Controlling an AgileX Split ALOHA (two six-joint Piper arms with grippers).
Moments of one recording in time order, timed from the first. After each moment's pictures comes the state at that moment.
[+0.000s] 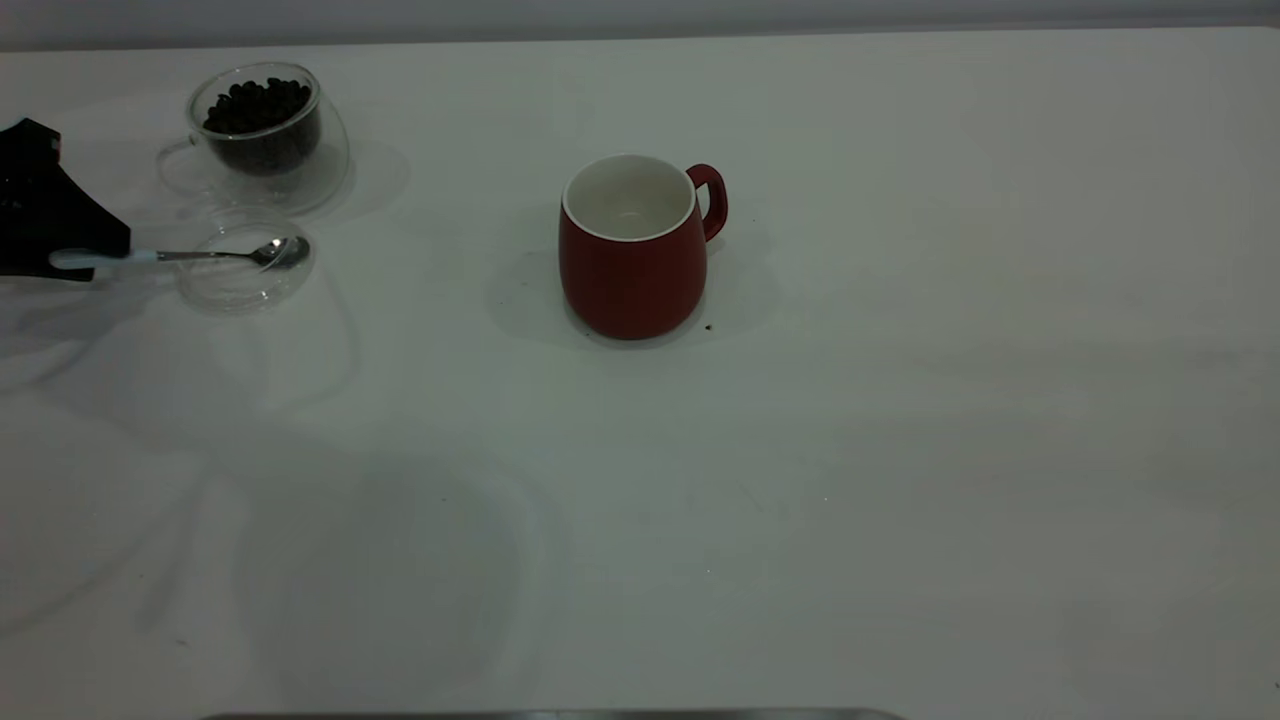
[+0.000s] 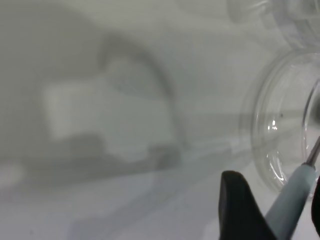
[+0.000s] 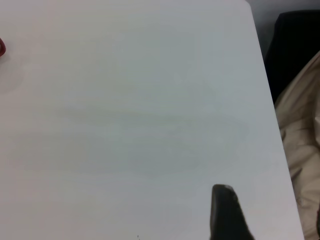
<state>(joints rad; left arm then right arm) 0.40 2.42 -1.35 -1.05 0.58 1.13 0.06 -0.02 -0.47 -0.10 1.13 0.00</state>
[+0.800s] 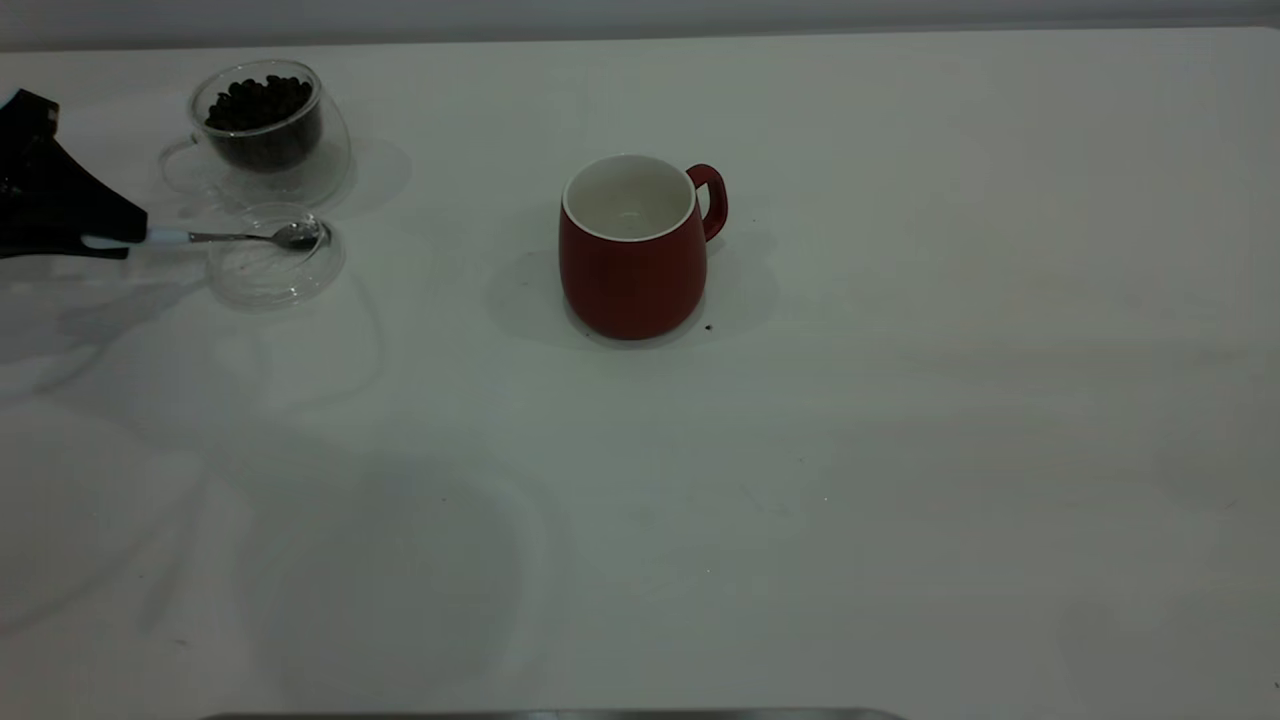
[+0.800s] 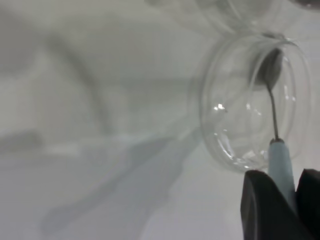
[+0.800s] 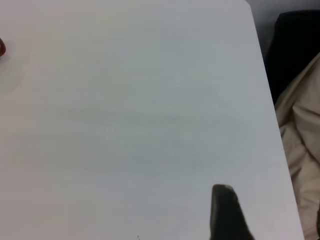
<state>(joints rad) 0.40 2.42 -1.35 -1.07 0.73 1.13 0.06 -0.02 -0.47 -0.10 1.13 0.00</state>
